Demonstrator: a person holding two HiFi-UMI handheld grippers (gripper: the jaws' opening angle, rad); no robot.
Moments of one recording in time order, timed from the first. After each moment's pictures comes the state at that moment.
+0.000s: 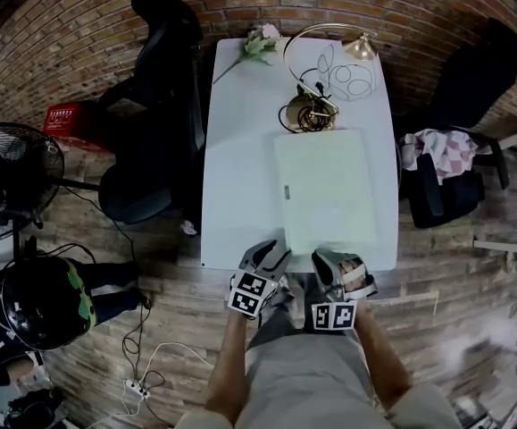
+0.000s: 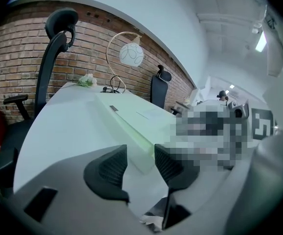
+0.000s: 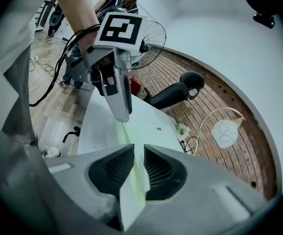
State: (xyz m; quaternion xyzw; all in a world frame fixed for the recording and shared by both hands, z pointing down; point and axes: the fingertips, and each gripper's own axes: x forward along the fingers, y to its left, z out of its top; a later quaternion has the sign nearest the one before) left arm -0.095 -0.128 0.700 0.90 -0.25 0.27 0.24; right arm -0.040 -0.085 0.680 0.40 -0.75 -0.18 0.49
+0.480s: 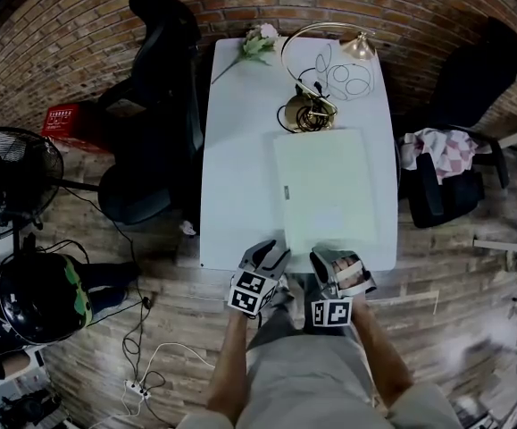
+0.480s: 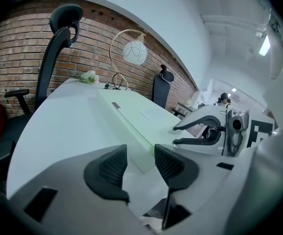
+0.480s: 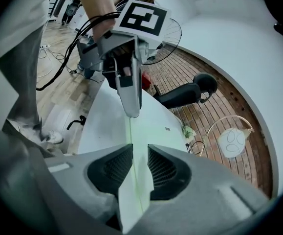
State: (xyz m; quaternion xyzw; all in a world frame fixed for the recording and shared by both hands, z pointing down) left arm -0.094 -0.129 0.708 0.89 -0.25 0.26 0.26; right arm -0.040 -0.084 0.703 0.34 -0.73 -0.22 0.55
